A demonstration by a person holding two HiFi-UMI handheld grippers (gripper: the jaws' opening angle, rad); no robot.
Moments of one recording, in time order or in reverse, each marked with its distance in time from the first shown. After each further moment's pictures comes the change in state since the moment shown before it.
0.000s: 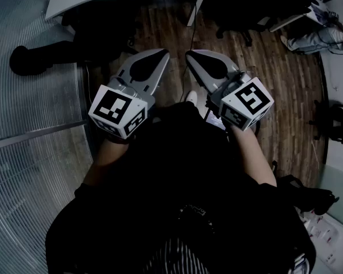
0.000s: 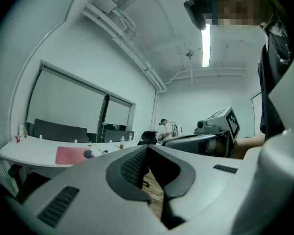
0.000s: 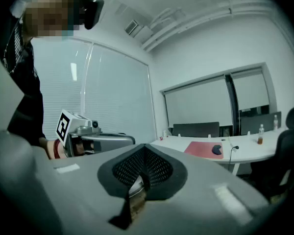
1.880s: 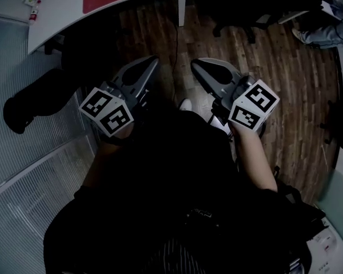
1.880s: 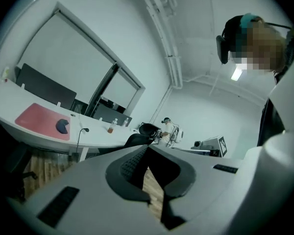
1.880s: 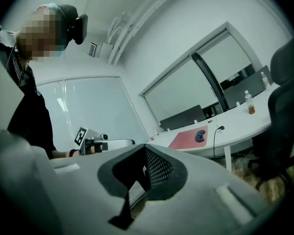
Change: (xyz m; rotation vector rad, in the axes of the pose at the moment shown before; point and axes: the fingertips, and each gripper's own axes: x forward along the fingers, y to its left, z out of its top) left arm 0.322 0.040 -0.027 -0.336 0.118 -0.050; right arm -0.070 -0.339 -0.024 0.325 -0.057 0.090
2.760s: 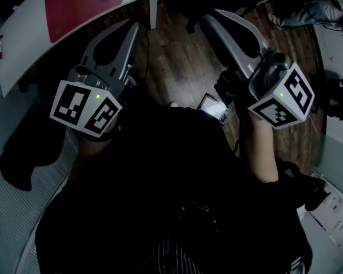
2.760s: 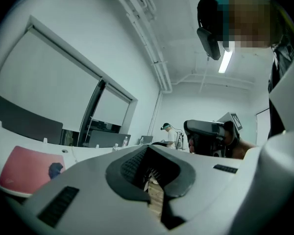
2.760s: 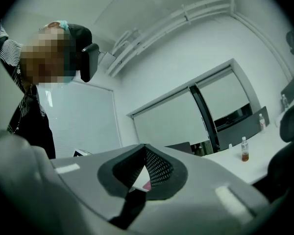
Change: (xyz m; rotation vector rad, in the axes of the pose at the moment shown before) left arm 0.084 0.089 0.144 0.241 -0.112 -0.049; right arm 0.064 -0.062 0.184 -0.176 -0.234 -0.176
